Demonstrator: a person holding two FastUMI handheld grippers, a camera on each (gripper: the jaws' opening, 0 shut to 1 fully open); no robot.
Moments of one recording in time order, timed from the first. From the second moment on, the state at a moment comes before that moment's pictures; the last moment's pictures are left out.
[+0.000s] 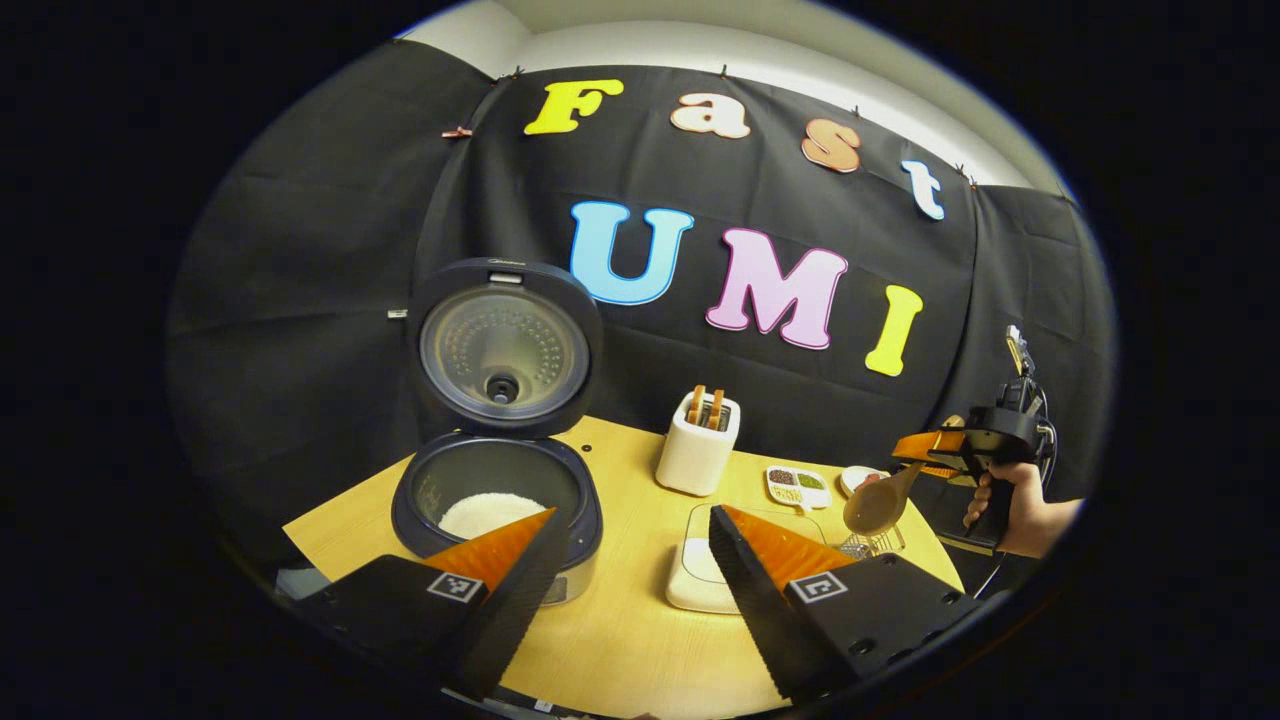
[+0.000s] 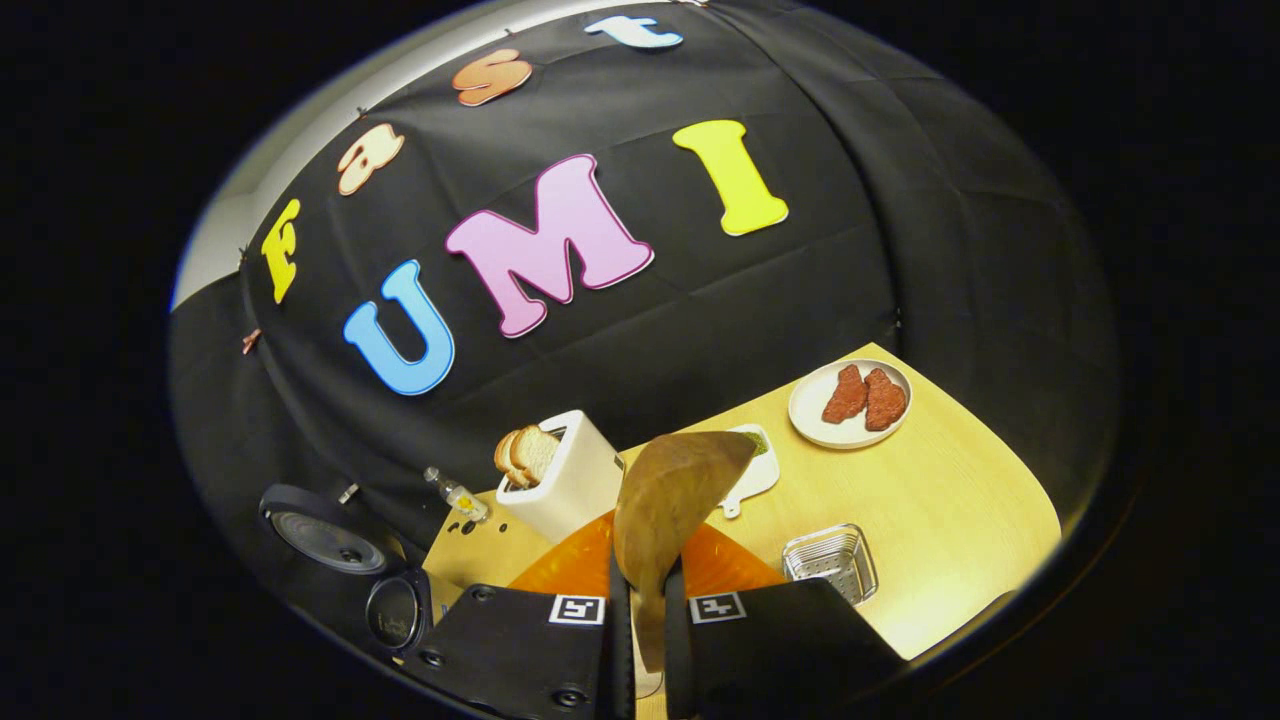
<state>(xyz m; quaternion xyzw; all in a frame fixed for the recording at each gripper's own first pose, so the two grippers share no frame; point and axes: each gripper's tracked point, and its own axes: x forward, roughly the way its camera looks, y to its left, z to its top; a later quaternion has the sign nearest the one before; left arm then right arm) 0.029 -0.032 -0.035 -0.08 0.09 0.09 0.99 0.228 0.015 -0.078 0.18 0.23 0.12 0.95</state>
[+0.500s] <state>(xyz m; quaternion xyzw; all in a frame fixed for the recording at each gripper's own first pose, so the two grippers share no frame) 0.035 0.000 -0.050 -0.11 0.12 0.05 0.99 0.215 0.089 -0.163 0.09 0.28 0.13 0.95</state>
